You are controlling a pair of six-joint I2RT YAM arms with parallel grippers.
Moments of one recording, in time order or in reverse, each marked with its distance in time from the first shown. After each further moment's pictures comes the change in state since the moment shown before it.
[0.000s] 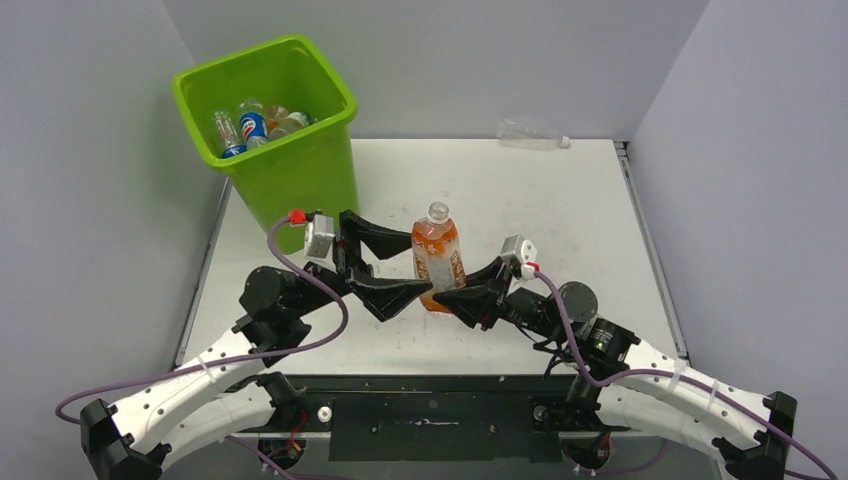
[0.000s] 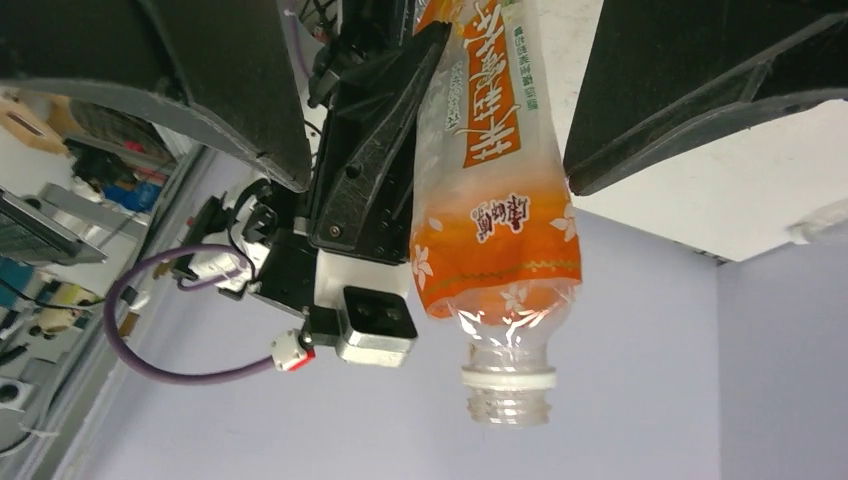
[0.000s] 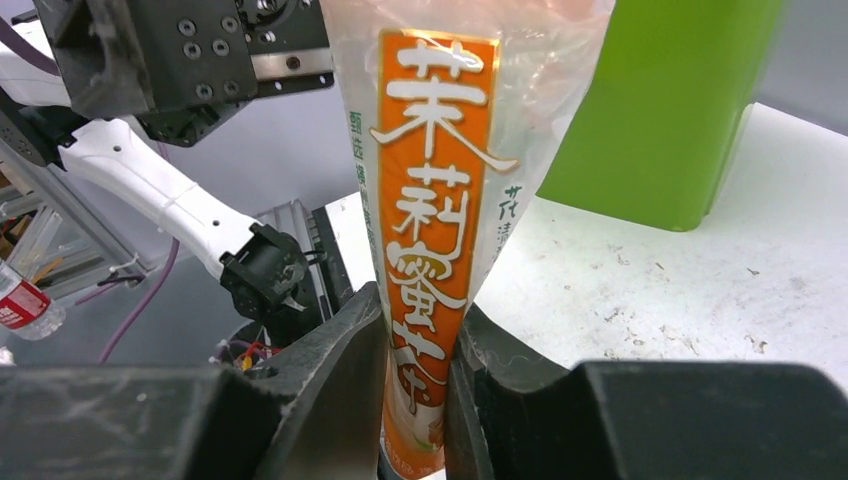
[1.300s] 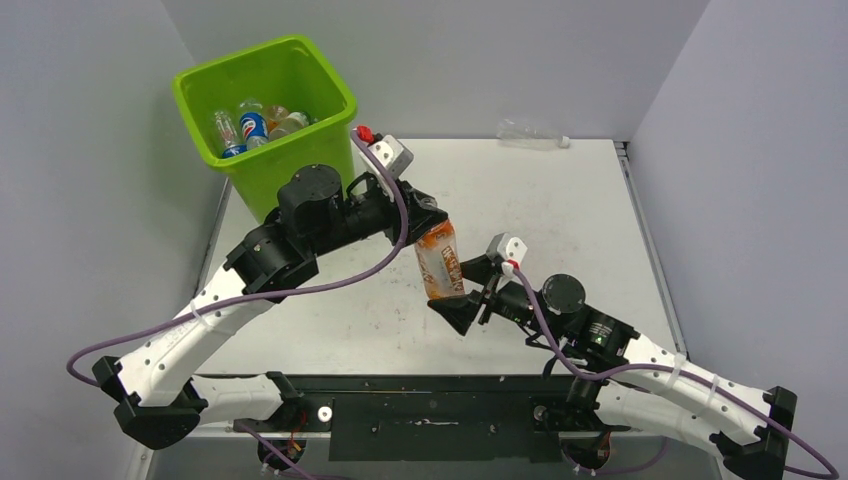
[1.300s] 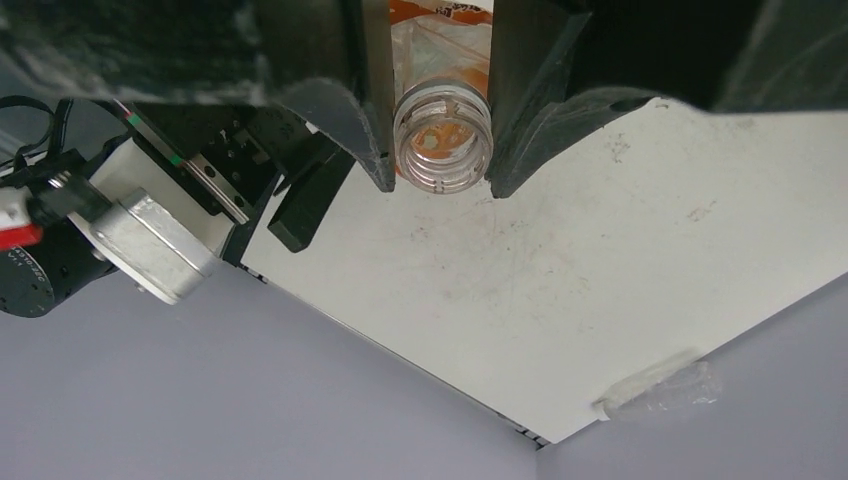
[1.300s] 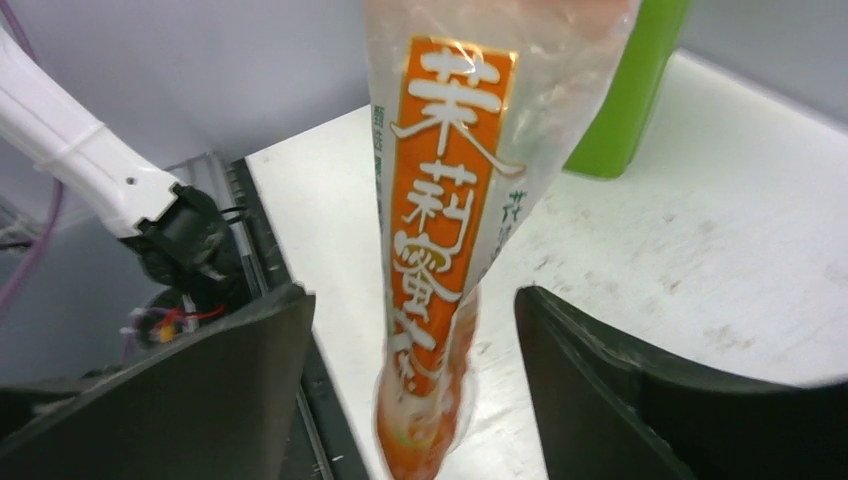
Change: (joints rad) left arm -0.020 0.372 0.796 -1.003 -0.249 0.331; right arm 0.004 0.044 0.065 -0.167 0.097 -0.110
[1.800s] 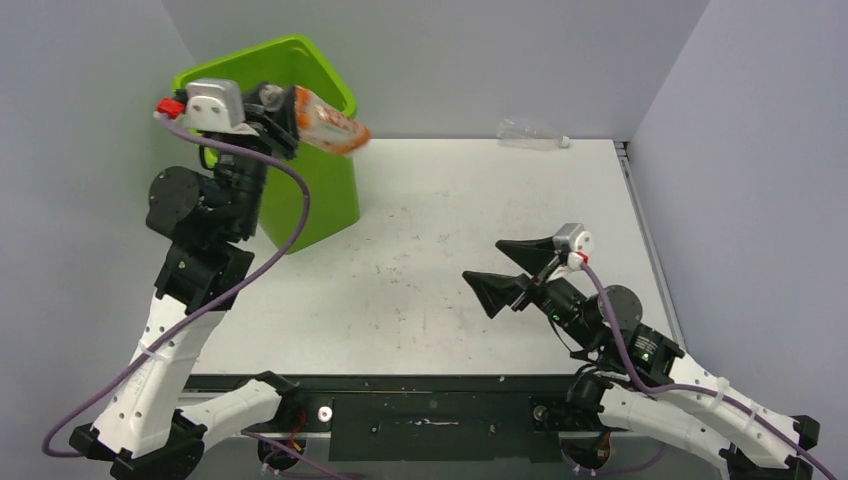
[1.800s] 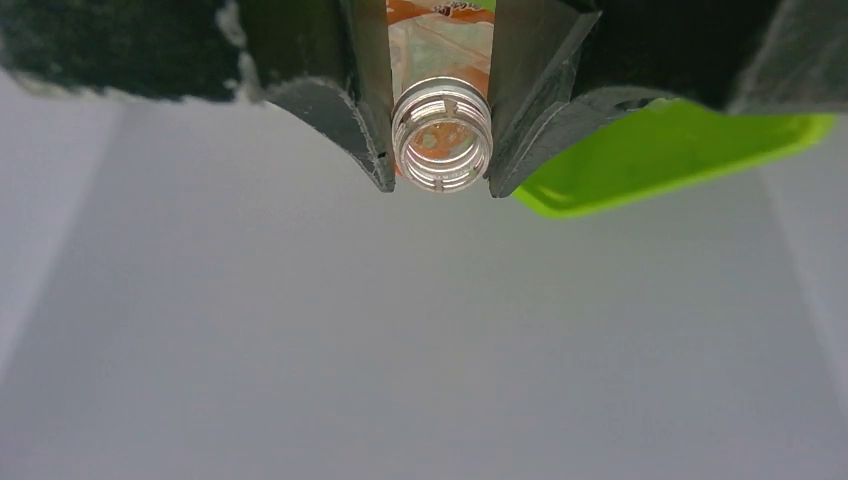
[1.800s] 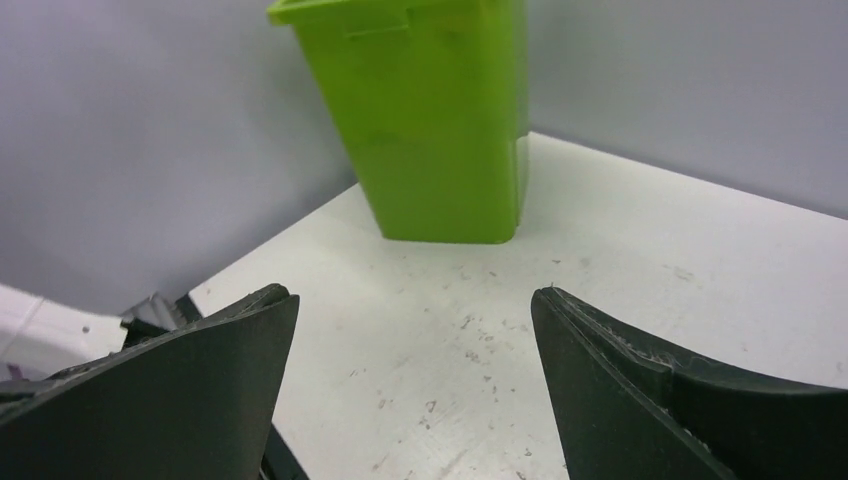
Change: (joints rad) left arm 0.302 -0.147 0.021 0.310 -0.442 0.218; right arm 0.000 -0.149 0.078 -0.096 0.236 0.030
